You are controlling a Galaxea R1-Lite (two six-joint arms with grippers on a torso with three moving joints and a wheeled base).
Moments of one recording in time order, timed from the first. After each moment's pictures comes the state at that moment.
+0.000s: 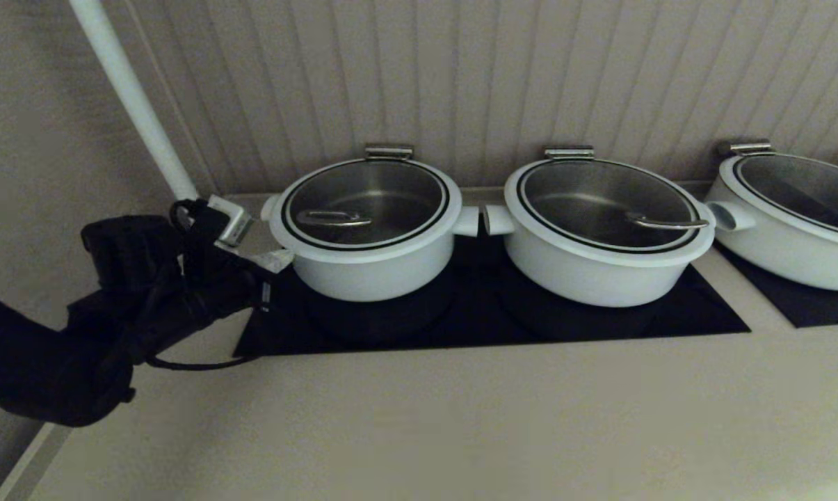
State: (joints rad) left arm -0.14 1.80 -0.65 -0.98 -0.20 0.21; right arm -0.01 0.00 0.00 0.00 0.05 -0.09
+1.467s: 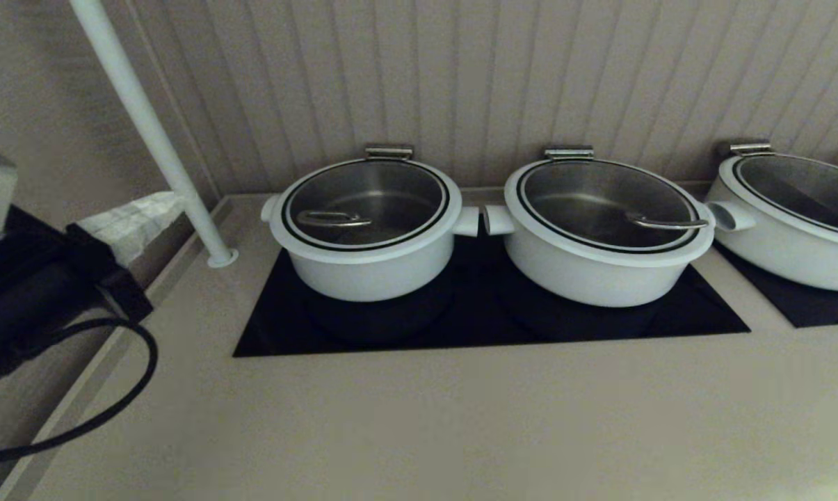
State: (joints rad) left arm -0.16 1.19 -0.43 -0.96 -0.21 0.25; right arm -0.01 0.00 0.00 0.00 0.05 -0.09
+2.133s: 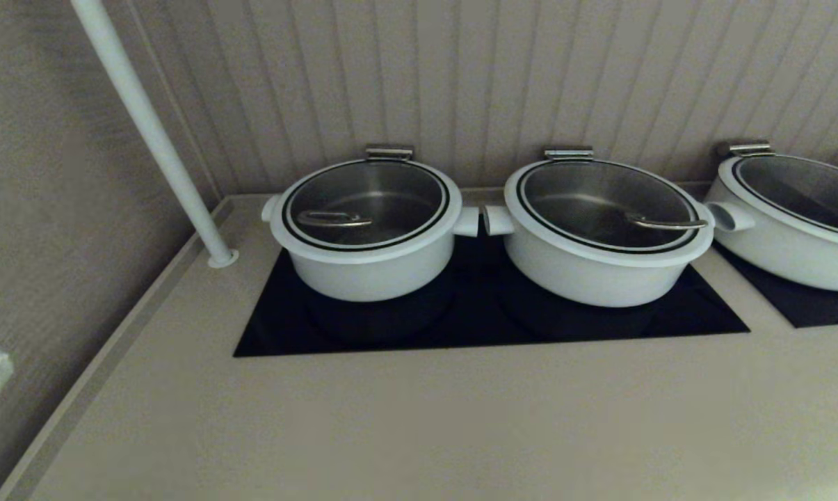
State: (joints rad) left arm -0.03 0.51 -0.23 -0.44 -0.21 0.16; right arm -0.01 0.00 0.00 0.00 0.05 -0.09
